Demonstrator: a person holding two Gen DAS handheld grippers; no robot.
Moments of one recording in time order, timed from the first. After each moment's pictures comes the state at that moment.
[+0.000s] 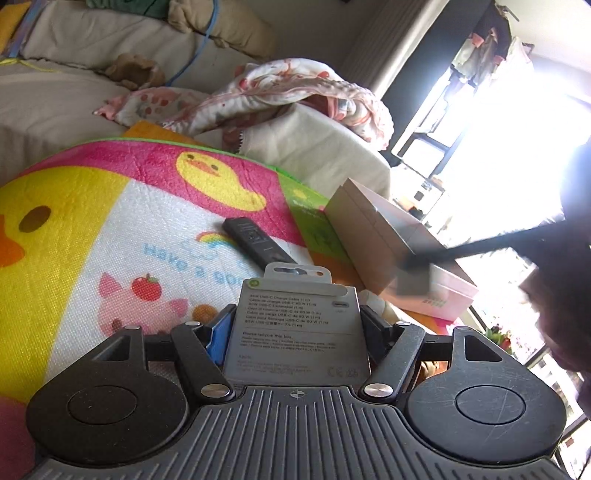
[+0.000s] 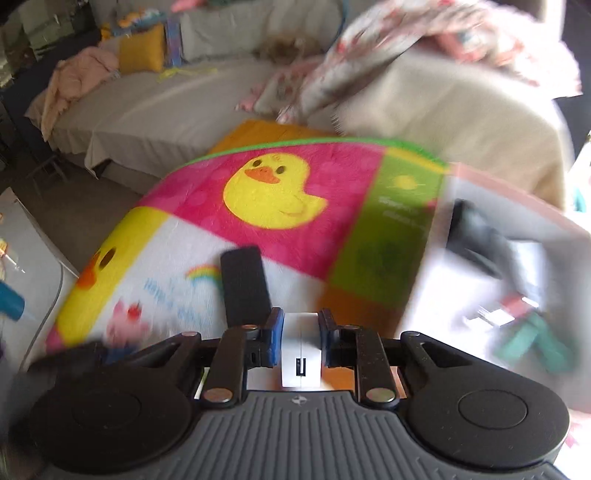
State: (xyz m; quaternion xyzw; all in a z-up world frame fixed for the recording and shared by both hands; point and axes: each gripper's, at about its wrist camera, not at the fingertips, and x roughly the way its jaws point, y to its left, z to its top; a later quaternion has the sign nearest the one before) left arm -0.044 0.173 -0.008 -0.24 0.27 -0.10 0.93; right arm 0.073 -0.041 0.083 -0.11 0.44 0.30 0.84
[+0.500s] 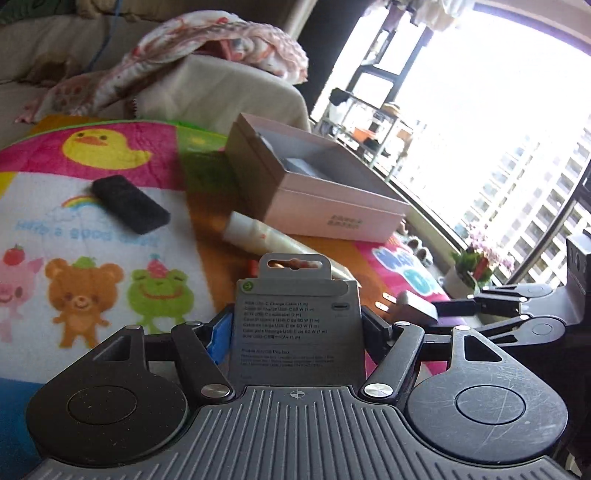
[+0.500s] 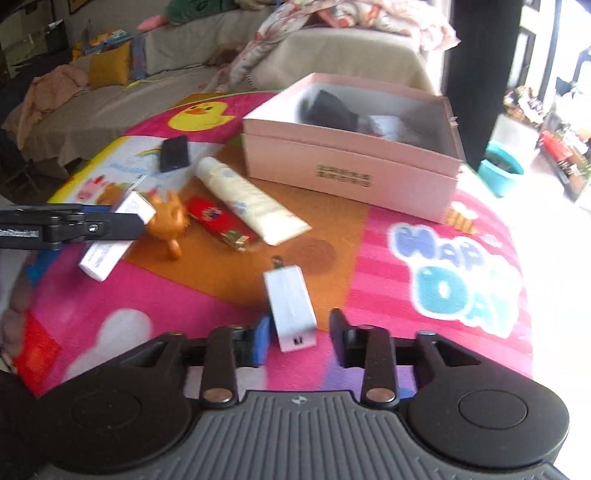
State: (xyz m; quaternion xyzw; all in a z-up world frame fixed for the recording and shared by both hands) left arm -0.052 0.067 0.012 -0.15 0.34 -0.19 0.91; right arm -0.031 -0.191 0.020 -0.12 0.40 0.22 0.88
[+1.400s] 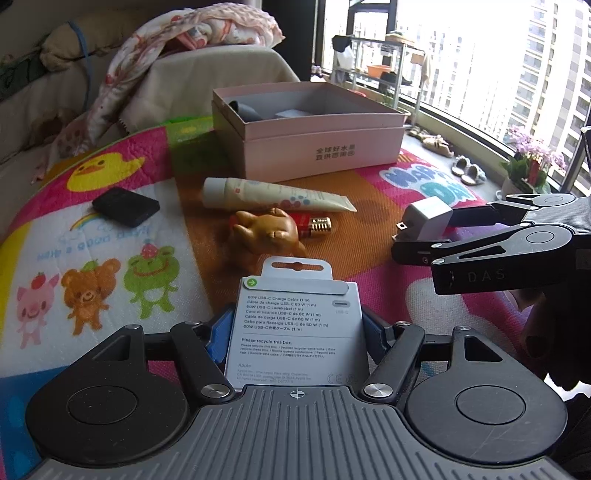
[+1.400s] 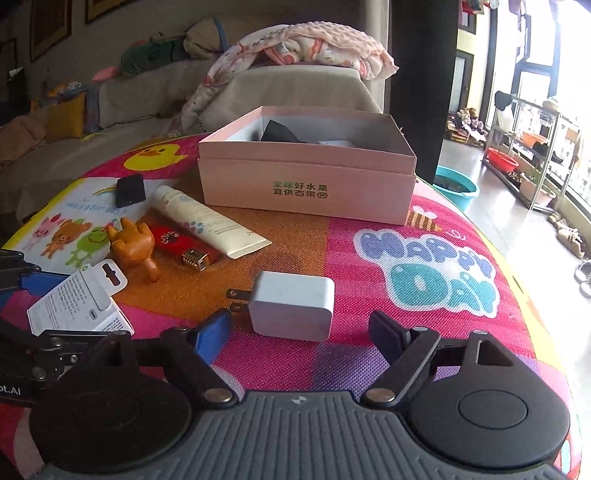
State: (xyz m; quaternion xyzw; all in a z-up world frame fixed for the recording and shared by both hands) left arm -0.073 0.007 0.007 0.03 0.38 -0.12 0.92; right arm -0.040 -0.190 -0.006 -0.05 0.34 0.17 0.92
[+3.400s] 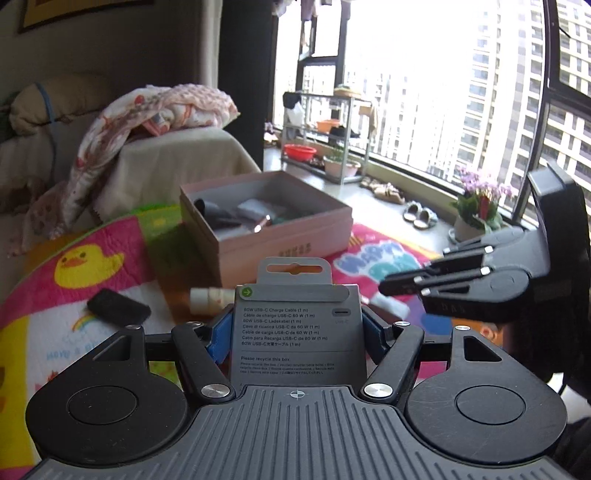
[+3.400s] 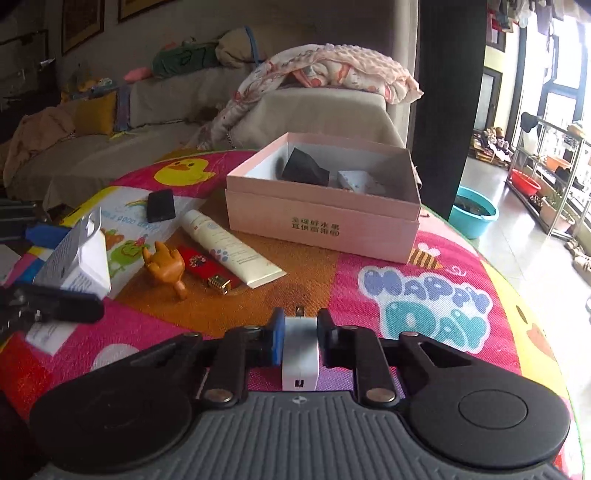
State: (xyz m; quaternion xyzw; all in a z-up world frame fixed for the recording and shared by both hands) left arm -0.076 0.022 0.082 0.02 0.28 -0.21 0.94; right arm -0.048 -0.201 0.042 -0.08 0.31 0.21 0.92
